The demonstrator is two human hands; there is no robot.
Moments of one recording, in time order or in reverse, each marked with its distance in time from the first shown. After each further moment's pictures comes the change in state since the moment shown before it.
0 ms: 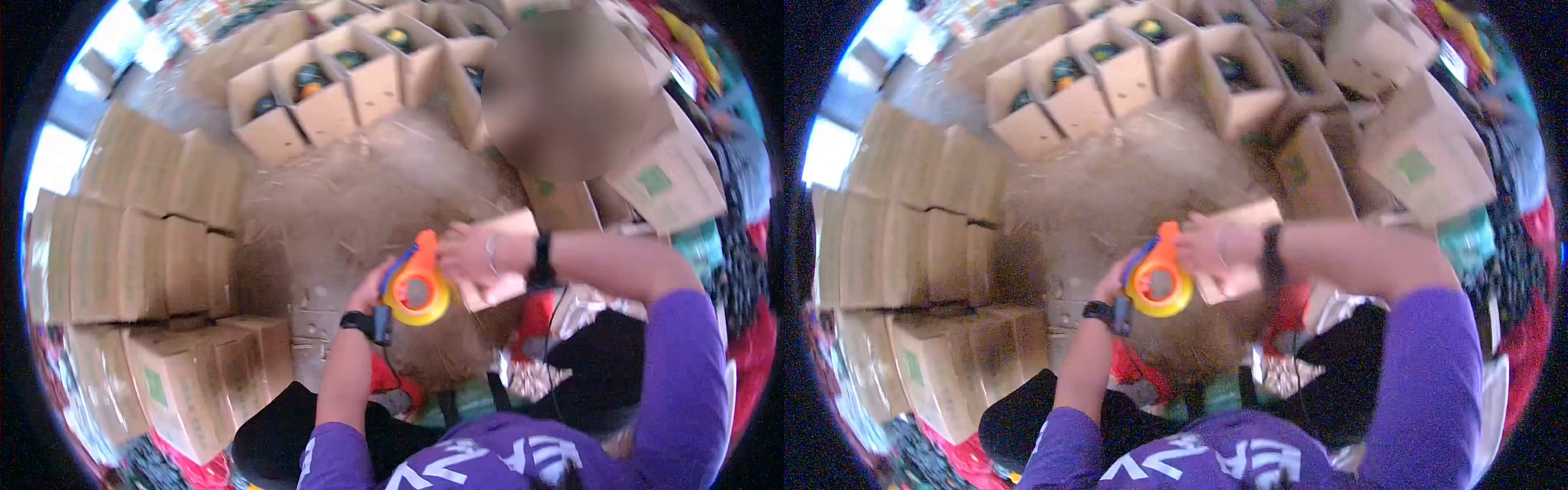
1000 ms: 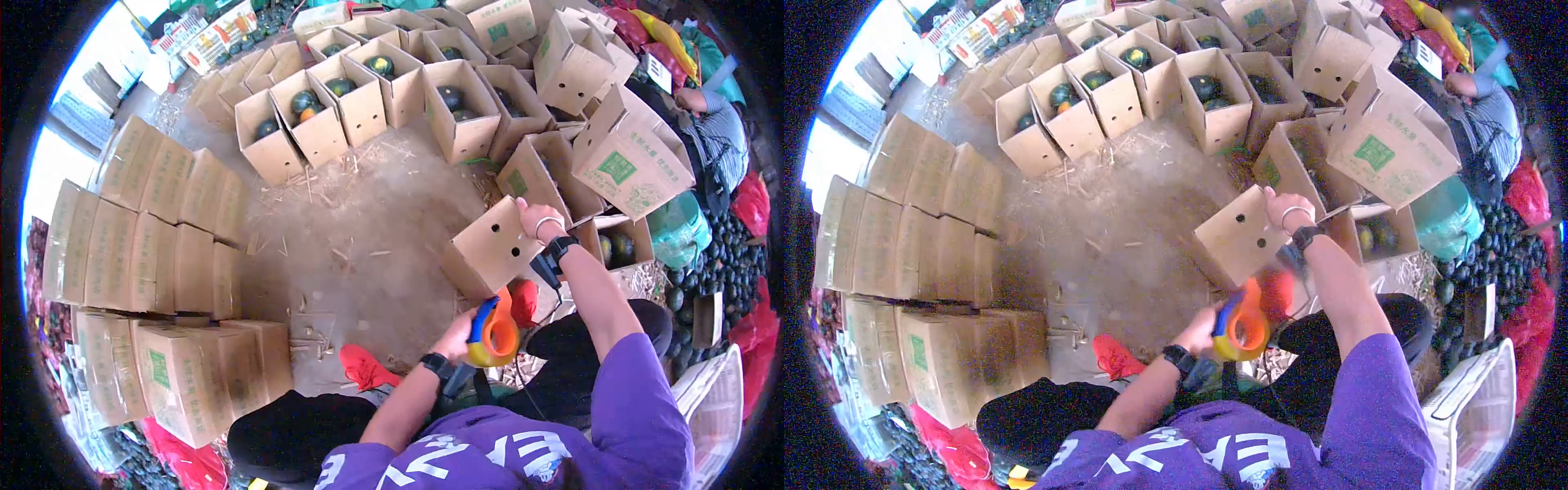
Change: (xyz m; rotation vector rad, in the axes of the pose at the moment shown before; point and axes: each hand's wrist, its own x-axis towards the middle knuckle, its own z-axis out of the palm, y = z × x) left_hand -0.021 -0.164 0.164 -0.140 -0.115 -0.187; right_hand -0.129 0.004 0.013 0.567 -0.112 1.780
